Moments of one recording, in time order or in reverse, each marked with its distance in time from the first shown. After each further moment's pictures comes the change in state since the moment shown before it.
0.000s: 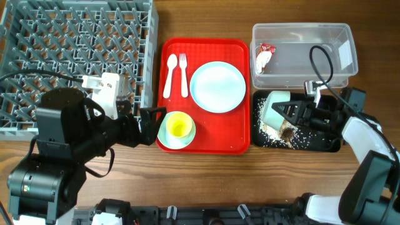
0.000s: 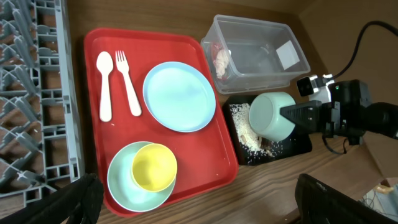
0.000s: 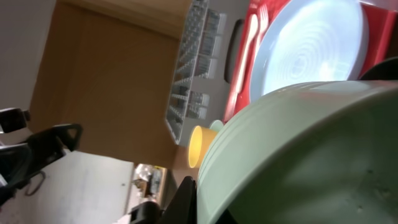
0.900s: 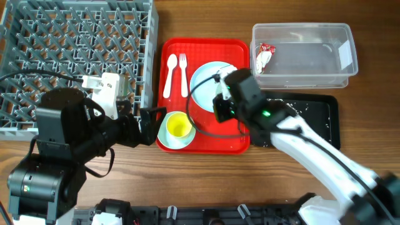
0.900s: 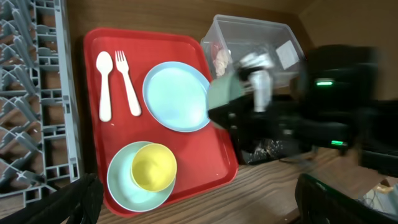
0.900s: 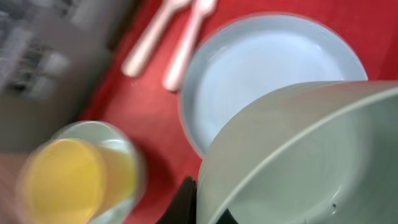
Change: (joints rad) left arm -0.001 0.000 0.000 0.000 0.000 0.000; right arm 0.977 -0.060 0.278 0.111 1.362 0.348
